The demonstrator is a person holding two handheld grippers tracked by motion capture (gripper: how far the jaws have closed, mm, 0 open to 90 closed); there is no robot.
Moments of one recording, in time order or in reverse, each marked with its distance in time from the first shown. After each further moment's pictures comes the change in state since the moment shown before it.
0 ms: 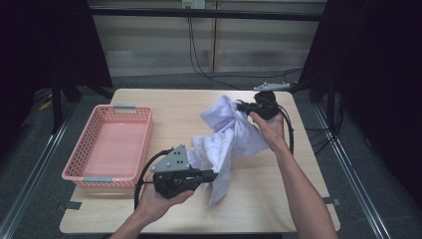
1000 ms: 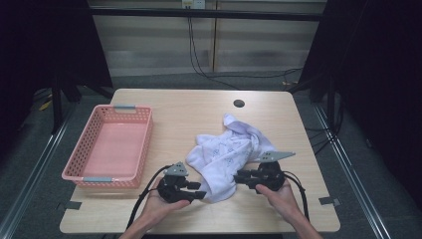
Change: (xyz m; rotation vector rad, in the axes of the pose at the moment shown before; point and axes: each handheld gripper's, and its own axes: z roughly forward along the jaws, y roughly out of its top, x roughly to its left) left arm 0.059 -0.123 0.053 0.248 0.023 -0.281; right arm 0.085 -0.153 -0.064 0.151 0.323 0.044
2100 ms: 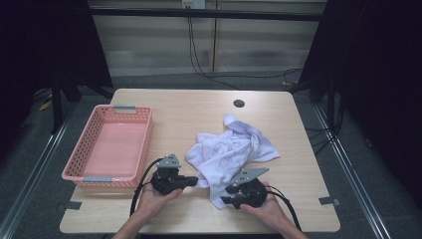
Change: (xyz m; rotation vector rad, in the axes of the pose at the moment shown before) left arm 0.014 0.009 -0.029 -0.077 0.075 -0.027; right arm 0.029 -0.027 0.040 0.172 -0.007 -0.187
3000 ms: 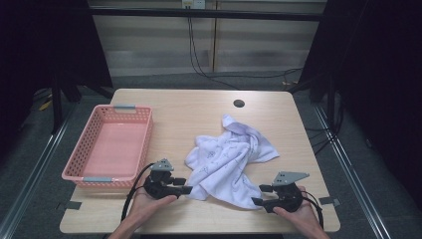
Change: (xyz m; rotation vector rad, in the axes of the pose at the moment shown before) left arm 0.013 -0.023 0.002 0.077 0.035 -0.050; right arm -0.029 -0.049 -0.067 -0.037 -0.116 0.083
